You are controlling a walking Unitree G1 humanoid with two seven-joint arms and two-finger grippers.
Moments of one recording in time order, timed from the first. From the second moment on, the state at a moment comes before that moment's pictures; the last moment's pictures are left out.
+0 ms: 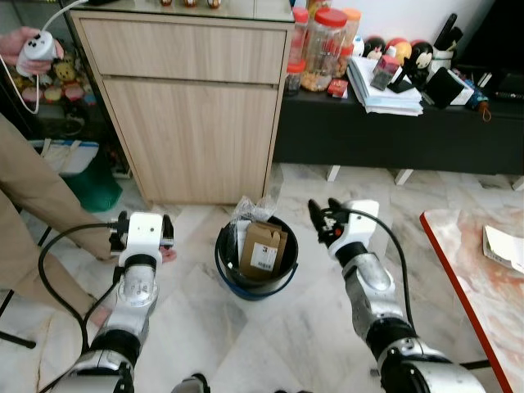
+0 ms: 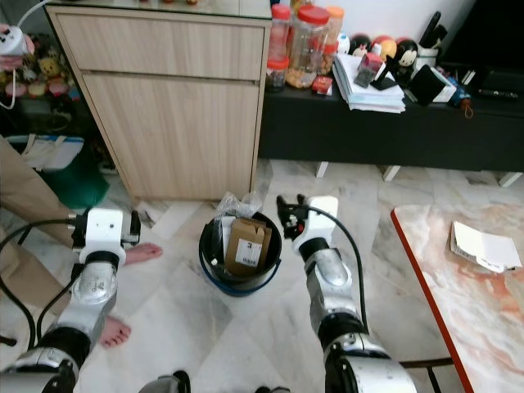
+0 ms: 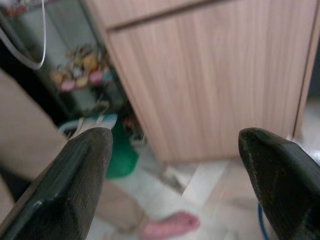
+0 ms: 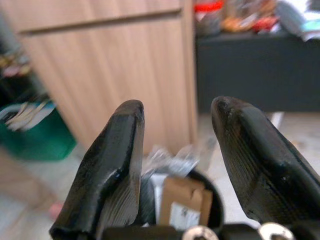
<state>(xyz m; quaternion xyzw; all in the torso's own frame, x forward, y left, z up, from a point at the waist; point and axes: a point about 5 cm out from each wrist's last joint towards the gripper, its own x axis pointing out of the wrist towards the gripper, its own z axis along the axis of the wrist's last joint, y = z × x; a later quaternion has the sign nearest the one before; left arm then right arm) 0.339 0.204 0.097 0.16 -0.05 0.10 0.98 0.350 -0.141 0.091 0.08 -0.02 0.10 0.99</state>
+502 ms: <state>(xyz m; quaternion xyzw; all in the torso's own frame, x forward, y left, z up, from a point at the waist) 0.338 0.193 0.094 0.16 -0.05 0.09 0.98 0.354 -0.161 0.101 0.08 -0.05 0.03 1.00</state>
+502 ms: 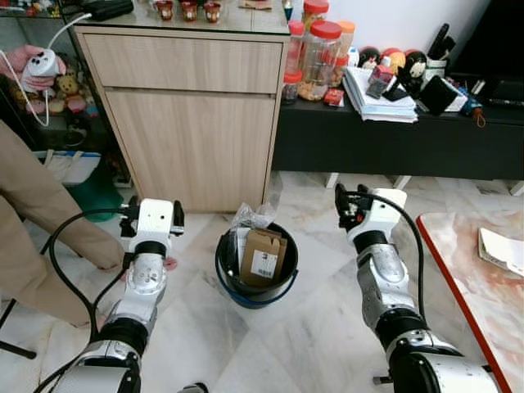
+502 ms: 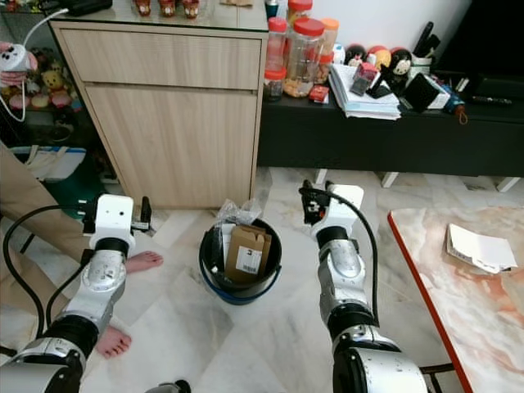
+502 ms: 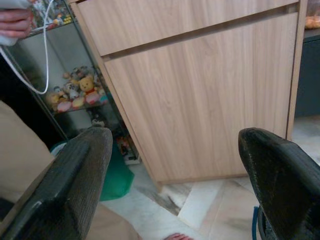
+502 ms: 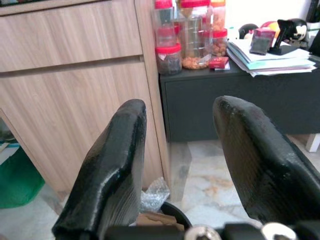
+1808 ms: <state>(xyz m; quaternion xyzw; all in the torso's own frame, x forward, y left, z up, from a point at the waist) 0.342 0.196 0.107 0.16 -0.08 0.11 0.98 0.356 -0.138 0.106 0.08 -0.06 0.07 0.99</state>
